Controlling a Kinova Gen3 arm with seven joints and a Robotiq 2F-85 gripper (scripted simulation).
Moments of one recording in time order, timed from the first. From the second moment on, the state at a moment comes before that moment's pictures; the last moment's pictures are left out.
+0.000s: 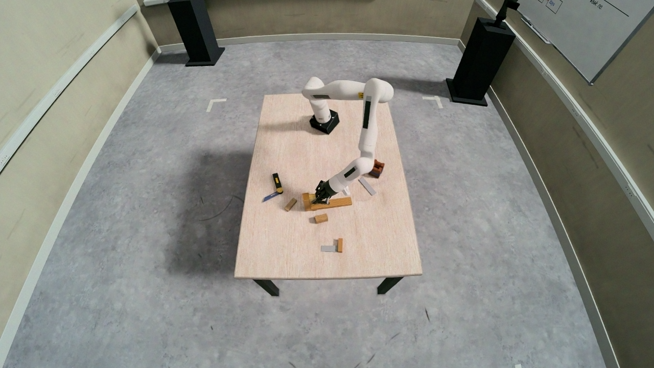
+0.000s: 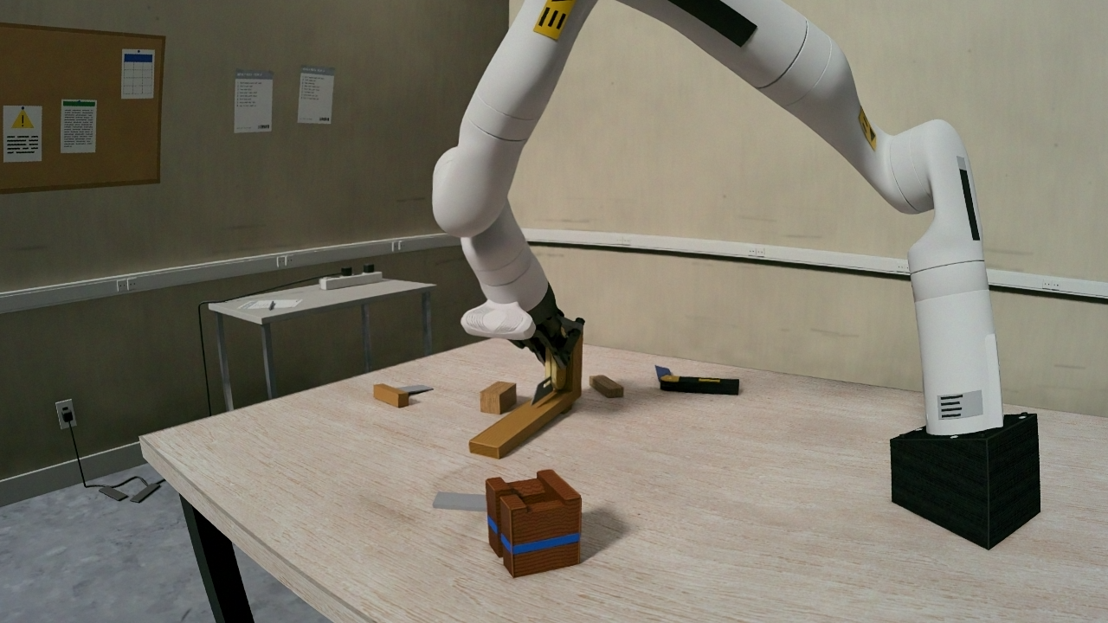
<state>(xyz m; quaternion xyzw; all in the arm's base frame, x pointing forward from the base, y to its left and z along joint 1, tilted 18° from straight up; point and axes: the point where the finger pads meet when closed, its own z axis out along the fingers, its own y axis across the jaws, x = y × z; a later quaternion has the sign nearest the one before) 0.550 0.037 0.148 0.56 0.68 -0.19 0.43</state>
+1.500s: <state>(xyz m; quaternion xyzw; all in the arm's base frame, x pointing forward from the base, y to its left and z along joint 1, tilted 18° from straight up) 0.546 0.049 0.151 0.56 0.68 -0.19 0.43</state>
